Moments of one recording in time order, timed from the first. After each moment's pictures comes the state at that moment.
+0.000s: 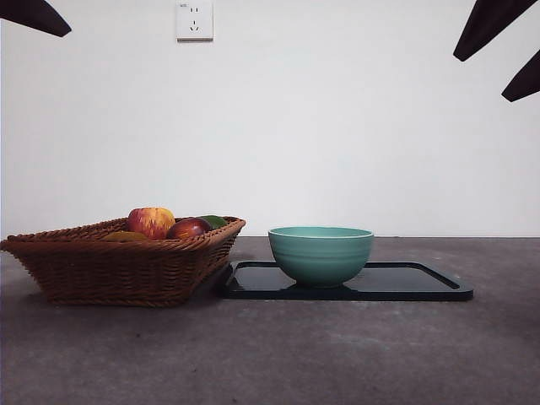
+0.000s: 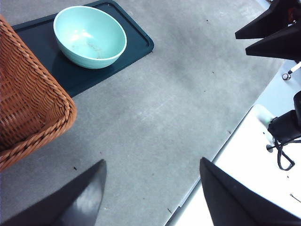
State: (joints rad) left arm -0.42 0.86 0.96 -0.82 0.55 0.02; right arm 0.48 0.78 0.80 -0.73 -0.29 0.25
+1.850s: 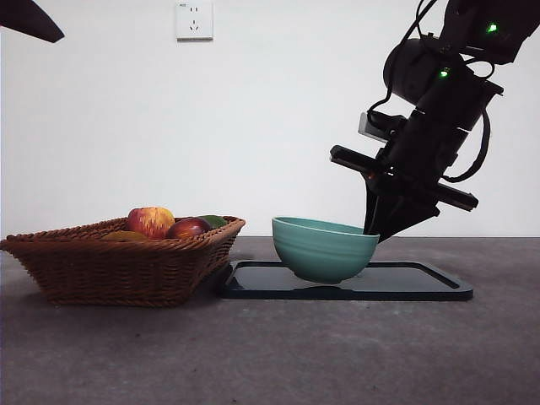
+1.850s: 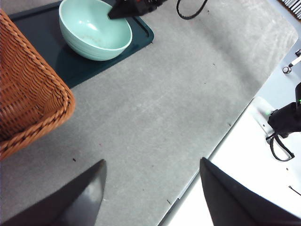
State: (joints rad) left arm -0.42 0.86 0.96 -0.86 0.55 0.04; right arm 0.34 1.78 1.17 -0.34 -0.23 0.33
